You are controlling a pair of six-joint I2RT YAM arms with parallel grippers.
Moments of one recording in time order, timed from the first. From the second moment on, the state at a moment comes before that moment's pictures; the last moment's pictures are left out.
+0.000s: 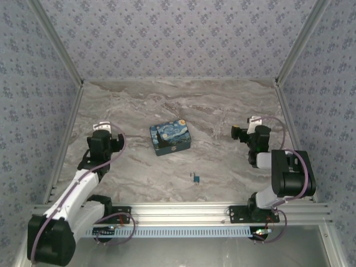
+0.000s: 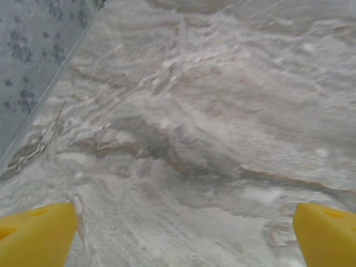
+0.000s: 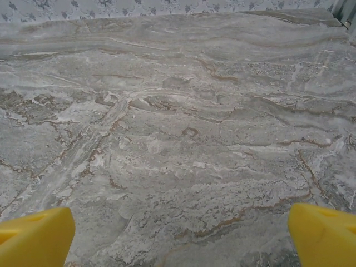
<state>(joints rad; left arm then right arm) -0.18 0.91 0.43 -0.09 -0.34 -0.12 -0.06 1.52 0.38 0.73 -0.07 -0.01</state>
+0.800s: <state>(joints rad) 0.03 1.37 0.30 0.73 -0.17 -0.05 -0.06 1.52 0.38 0.73 -0.07 -0.01</state>
